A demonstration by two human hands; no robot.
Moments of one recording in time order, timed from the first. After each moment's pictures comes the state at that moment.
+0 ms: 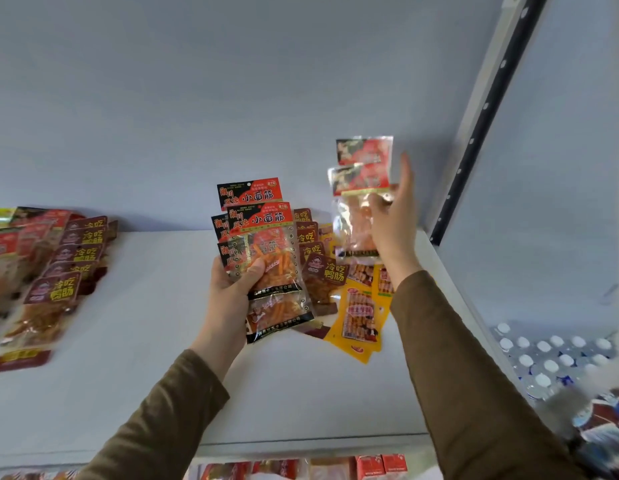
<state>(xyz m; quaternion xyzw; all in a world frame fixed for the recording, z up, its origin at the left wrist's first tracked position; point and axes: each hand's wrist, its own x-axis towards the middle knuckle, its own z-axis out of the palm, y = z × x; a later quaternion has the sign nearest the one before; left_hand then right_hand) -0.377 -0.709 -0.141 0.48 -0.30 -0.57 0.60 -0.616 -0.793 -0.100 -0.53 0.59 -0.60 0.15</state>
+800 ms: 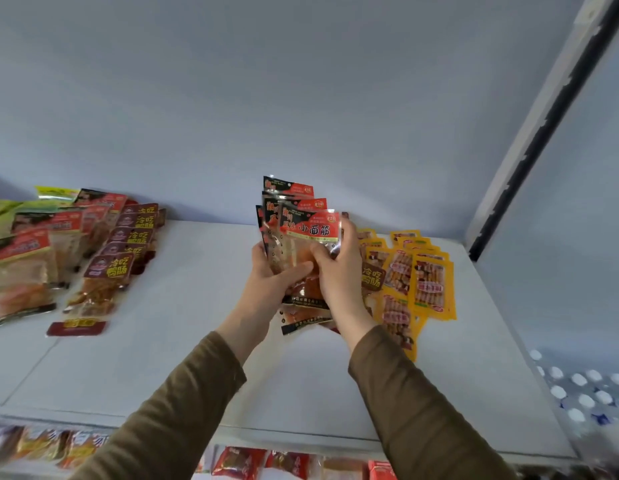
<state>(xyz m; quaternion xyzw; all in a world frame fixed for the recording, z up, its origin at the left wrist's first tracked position) -0.355 -0.707 -0.130 0.52 -0.42 -0.55 0.50 -0.480 -0.746 -0.135 -0.54 0.54 -0.56 0.32</state>
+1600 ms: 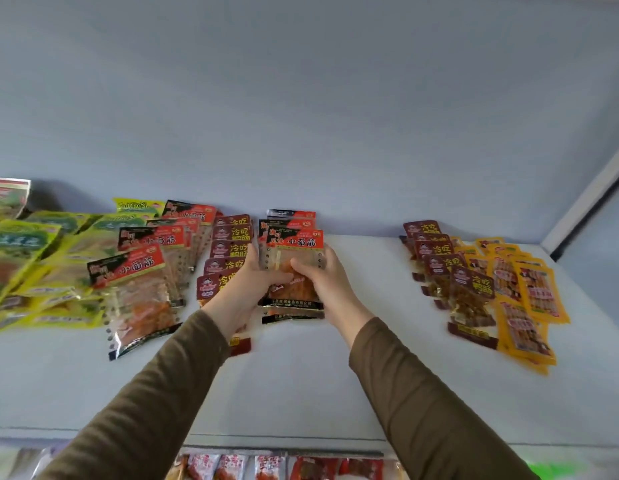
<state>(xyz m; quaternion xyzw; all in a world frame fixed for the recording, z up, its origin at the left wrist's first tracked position) -0.101 -0.758 -0.137 0.56 -0.43 -0.60 0.39 -0.253 -0.768 -0.155 -0.44 0.52 -0.47 0.56</state>
